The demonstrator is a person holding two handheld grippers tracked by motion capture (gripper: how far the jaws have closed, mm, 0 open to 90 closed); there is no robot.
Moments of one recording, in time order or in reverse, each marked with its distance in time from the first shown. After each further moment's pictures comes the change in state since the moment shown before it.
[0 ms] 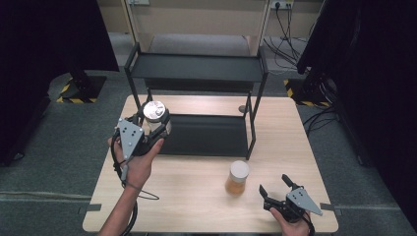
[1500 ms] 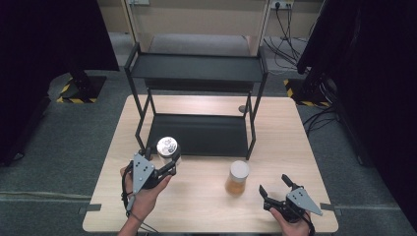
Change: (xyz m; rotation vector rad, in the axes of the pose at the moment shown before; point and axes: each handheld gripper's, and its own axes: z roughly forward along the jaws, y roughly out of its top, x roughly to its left) left arm -0.014 -0.049 -0.050 0.097 -0.143 -0.023; right arm -0.001 0.000 0.000 -0.001 0.006 -0.002
